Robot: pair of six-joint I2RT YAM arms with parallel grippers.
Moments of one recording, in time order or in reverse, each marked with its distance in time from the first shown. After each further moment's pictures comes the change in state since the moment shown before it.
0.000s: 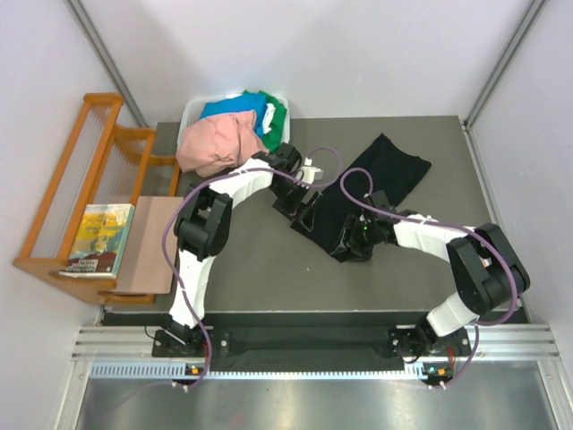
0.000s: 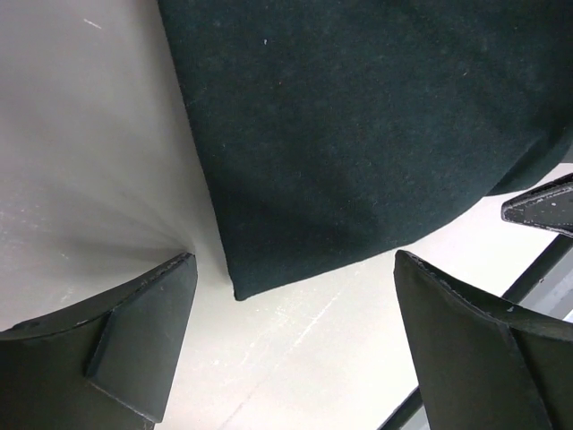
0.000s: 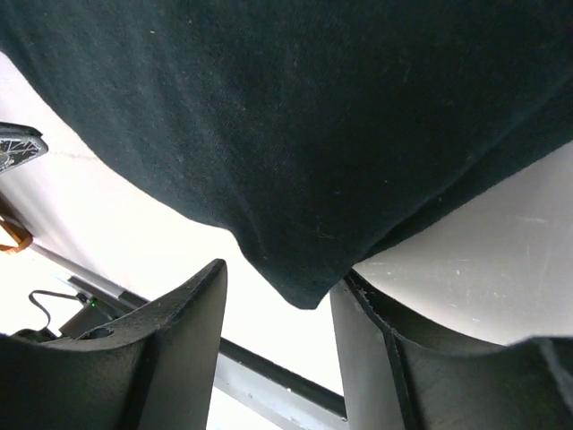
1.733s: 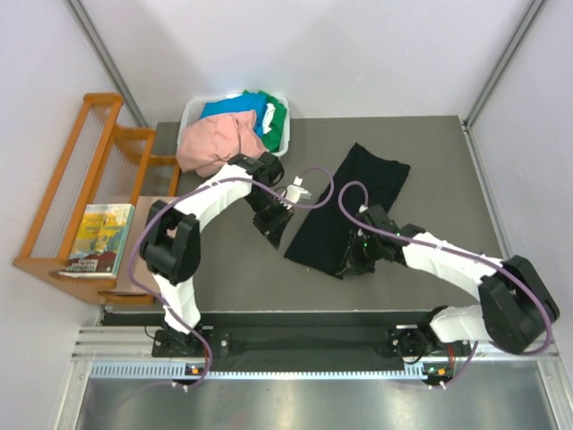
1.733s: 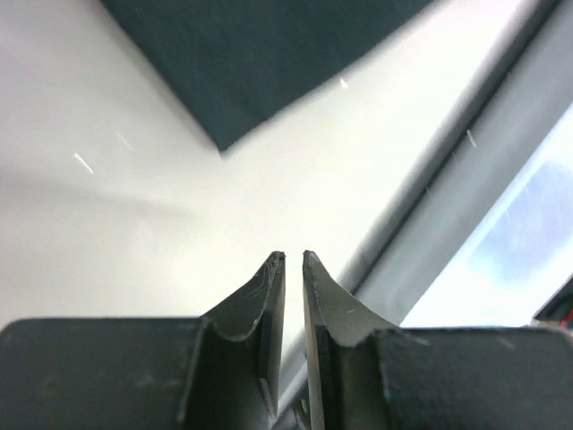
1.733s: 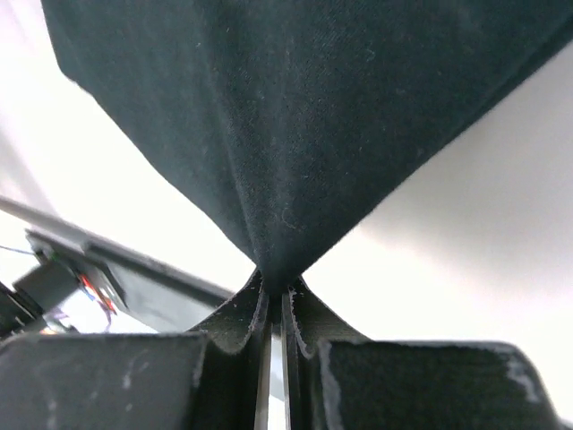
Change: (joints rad) left arm 0.002 -0.284 -0.216 -0.283 0.037 0.245; right arm 0.120 -0.209 -0.059 -0.129 0.063 0.004
